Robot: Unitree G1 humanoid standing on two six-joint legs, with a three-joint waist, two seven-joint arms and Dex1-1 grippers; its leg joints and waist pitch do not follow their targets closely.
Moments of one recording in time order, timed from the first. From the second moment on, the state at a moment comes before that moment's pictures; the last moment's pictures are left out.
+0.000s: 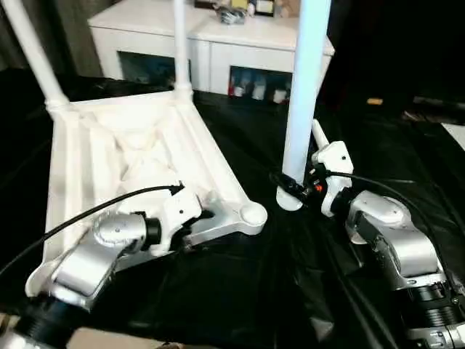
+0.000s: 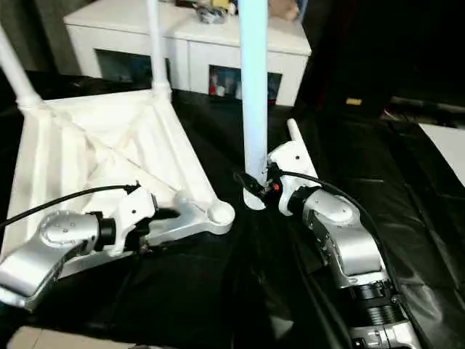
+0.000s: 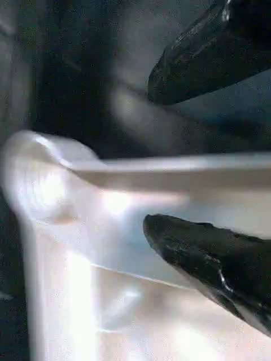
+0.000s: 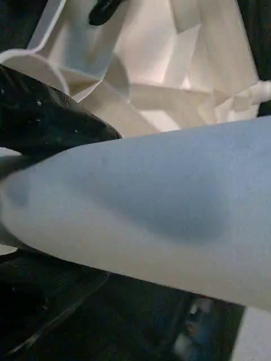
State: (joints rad) left arm -0.32 0.58 -0.34 0.06 -0.08 0.38 -0.92; right arm -0.36 -0.34 0.09 0.08 0.20 0.35 0.63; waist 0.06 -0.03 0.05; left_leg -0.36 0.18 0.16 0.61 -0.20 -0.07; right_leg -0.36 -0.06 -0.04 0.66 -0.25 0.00
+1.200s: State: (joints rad) left arm -0.36 0.62 -0.33 0.05 -0.10 0.52 -0.99; right arm -0.39 -0.28 0.15 0.09 0.21 0.36 0.67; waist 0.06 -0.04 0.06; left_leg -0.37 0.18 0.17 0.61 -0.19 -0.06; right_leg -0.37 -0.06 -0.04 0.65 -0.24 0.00
